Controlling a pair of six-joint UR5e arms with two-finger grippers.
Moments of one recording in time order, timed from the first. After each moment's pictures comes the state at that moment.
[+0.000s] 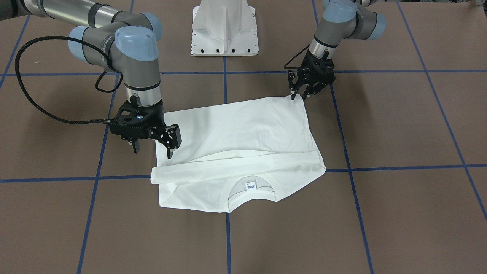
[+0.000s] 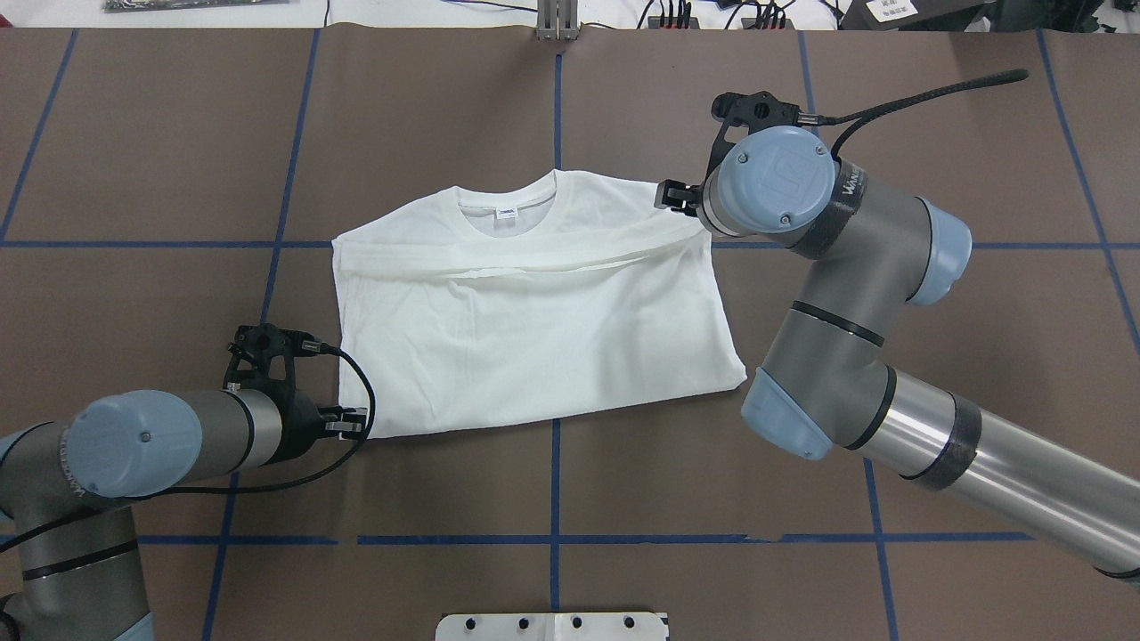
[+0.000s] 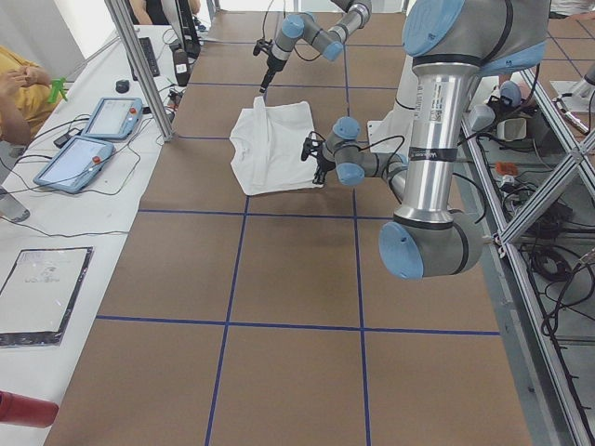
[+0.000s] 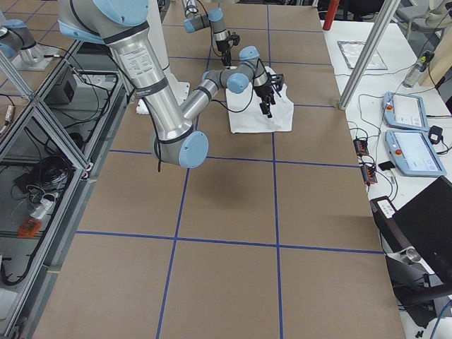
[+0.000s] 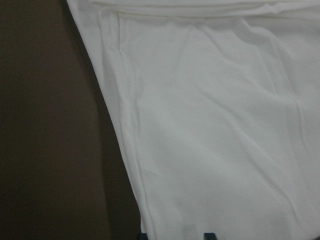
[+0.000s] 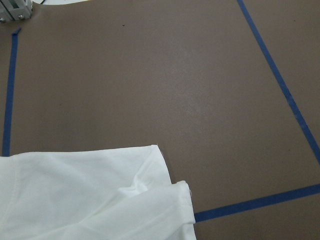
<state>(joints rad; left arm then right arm) -0.36 -1.68 -1.93 -2.14 -1.59 -1.21 0.65 -1.00 1.71 -1.49 1.56 1.33</state>
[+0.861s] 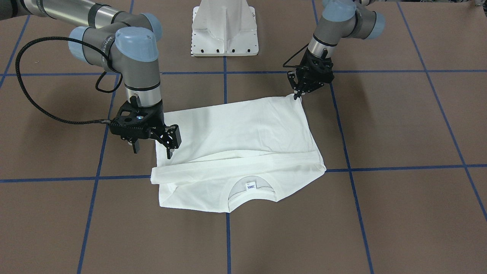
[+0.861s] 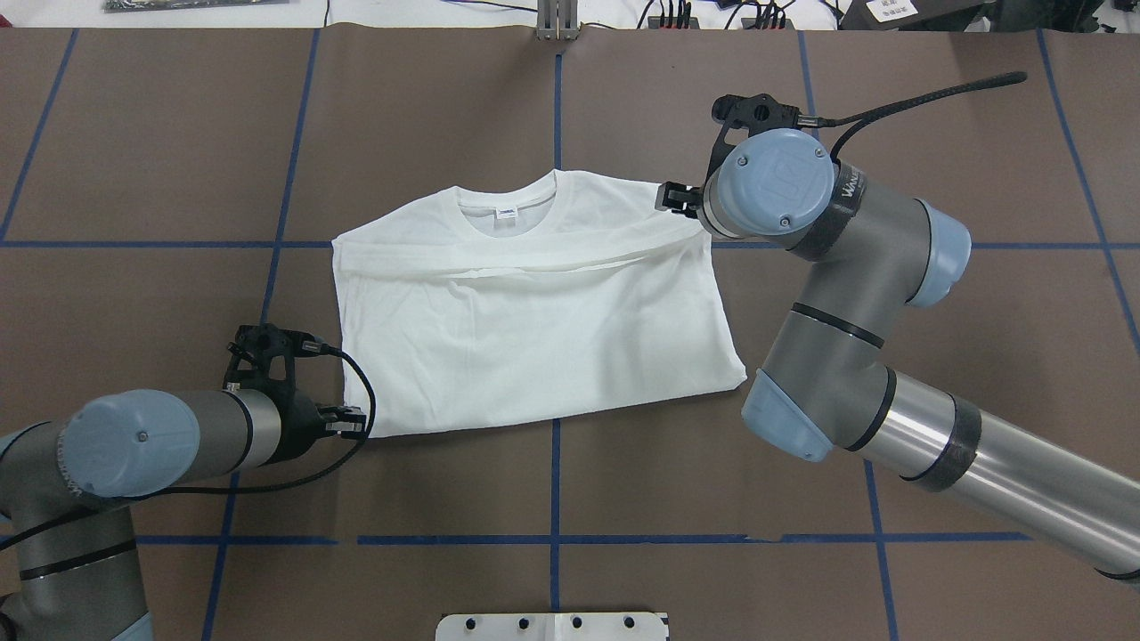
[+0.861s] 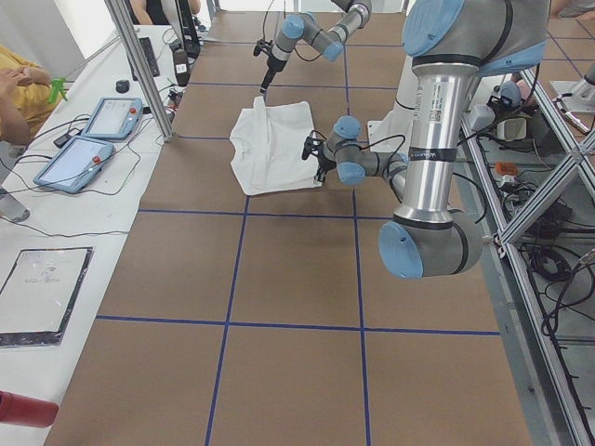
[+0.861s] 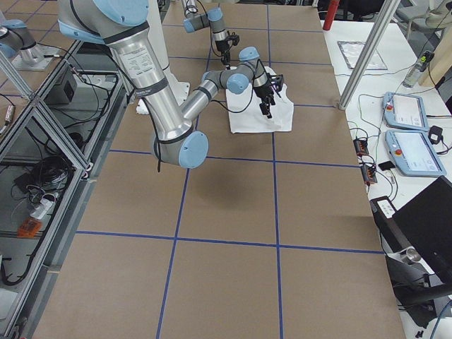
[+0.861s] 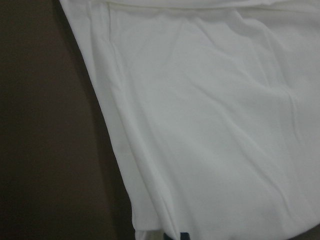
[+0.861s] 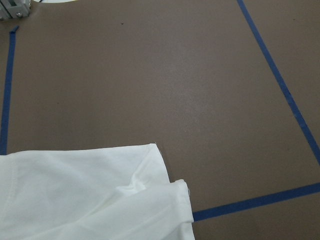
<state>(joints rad) -0.38 -1.68 -1.94 -2.14 -1.59 -1.18 0.64 -1.00 1.70 -1.48 1.55 1.33</state>
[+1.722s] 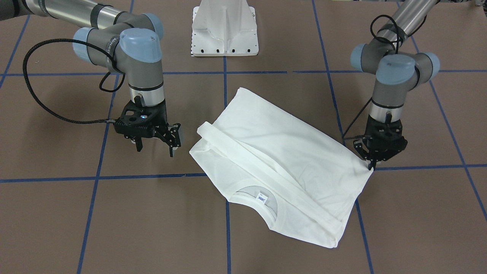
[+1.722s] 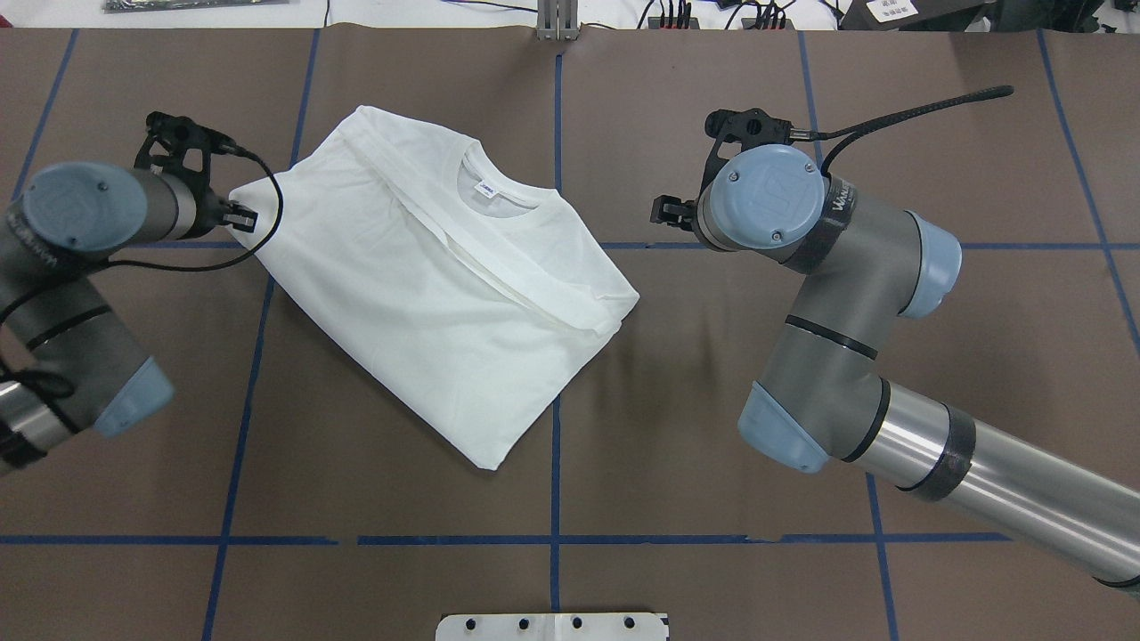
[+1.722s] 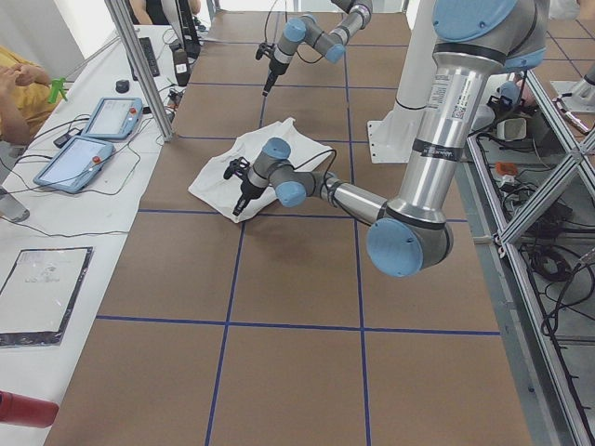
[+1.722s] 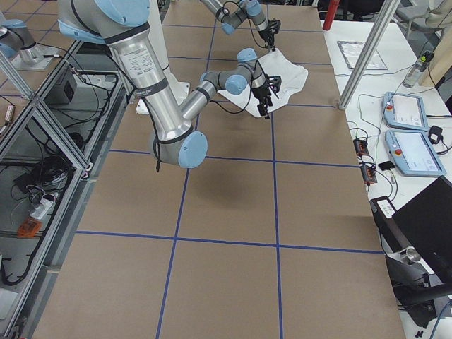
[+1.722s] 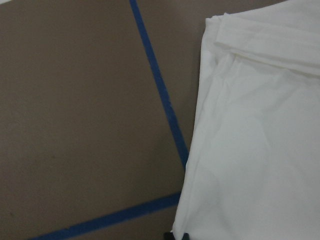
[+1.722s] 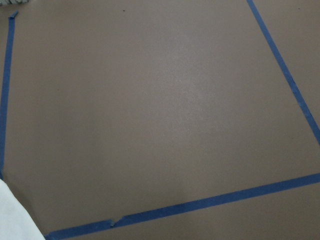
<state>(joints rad) -0.84 -1.93 -1.45 -2.16 -1.59 -0.69 0.62 -1.00 1.70 -1.48 1.55 1.33</state>
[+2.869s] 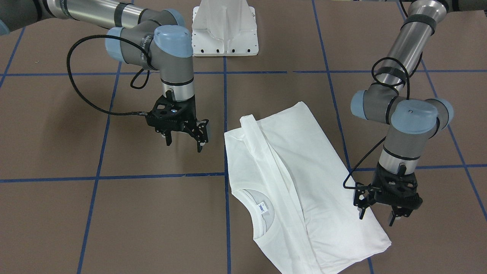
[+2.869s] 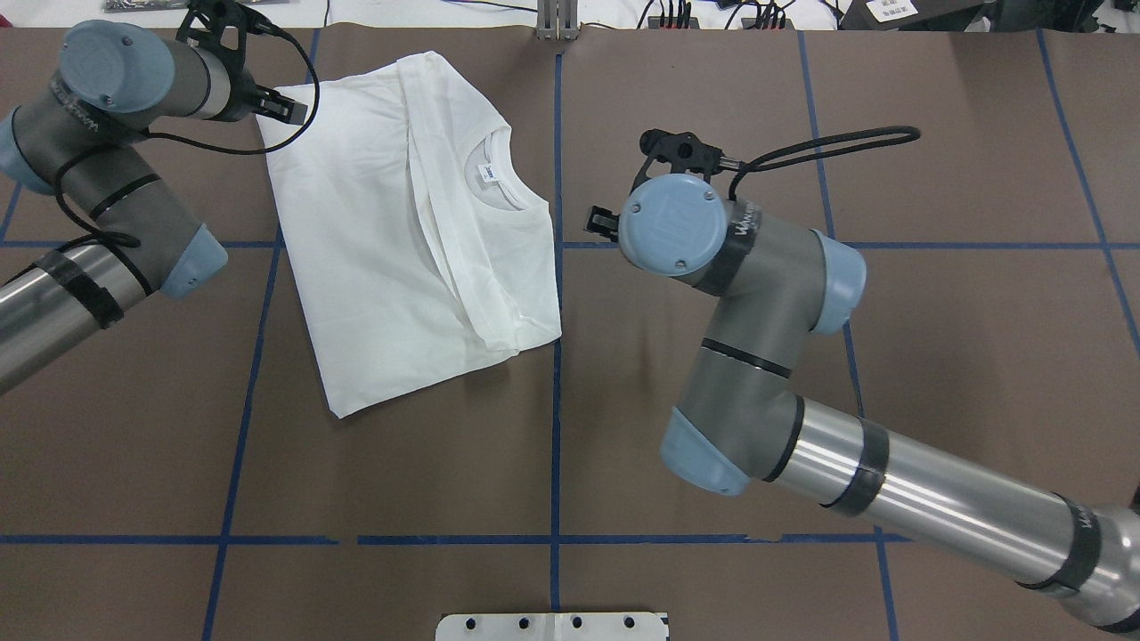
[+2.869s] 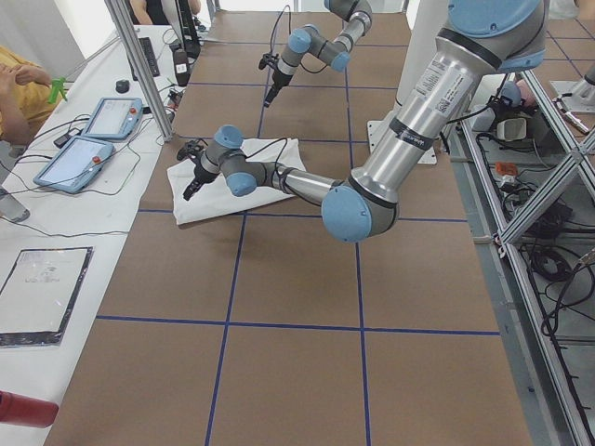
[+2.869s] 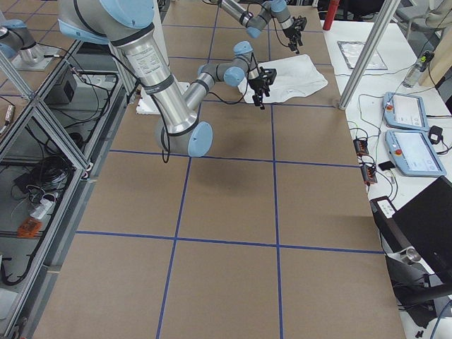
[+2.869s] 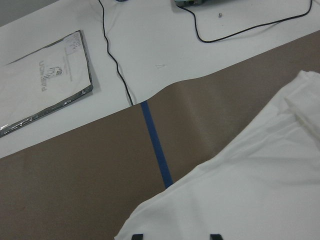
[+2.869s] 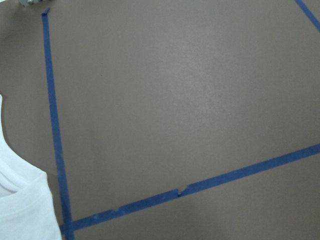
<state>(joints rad) -0.95 -2.13 -1.22 -2.36 -1.72 -0.58 0.54 -0.84 1.57 -1.49 1.50 1.56</state>
